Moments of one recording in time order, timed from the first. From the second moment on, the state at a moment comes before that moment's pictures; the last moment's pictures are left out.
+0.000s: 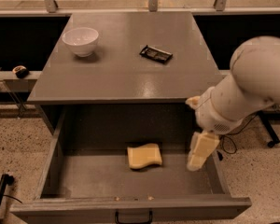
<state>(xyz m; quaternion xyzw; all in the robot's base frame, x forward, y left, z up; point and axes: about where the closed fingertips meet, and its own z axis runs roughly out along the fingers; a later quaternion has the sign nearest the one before) 0.456 -0.137 0.800 -0.66 0.72 0.03 0.19</state>
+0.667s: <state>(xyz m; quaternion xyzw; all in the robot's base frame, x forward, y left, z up) 0.435 -0.036 0.747 -0.73 0.63 0.05 0.25</state>
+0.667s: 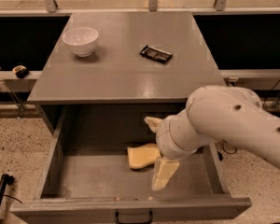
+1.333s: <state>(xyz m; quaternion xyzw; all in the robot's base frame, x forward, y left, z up) 0.451 -0.036 0.721 -0.72 0.64 0.07 0.26</state>
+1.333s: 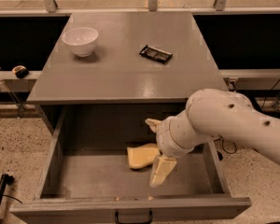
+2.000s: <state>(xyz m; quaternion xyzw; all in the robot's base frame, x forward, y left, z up) 0.486 -0.027 0.637 -0.68 0.67 0.14 0.26</state>
